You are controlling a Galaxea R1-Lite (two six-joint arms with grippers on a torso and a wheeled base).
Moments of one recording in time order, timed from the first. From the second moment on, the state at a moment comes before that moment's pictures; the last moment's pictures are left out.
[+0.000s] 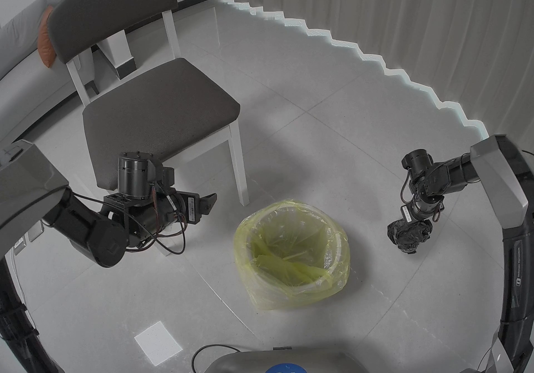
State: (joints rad) left arm -0.34 1.98 -0.85 -0.72 0.07 -0.06; right arm 0.08 2.46 -1.65 0.26 -0.43 -0.08
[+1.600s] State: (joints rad) left arm -0.38 1.60 -0.62 -0.74 0.15 -0.15; right arm 0.27 1.77 -1.32 0.10 -0.37 -0.07
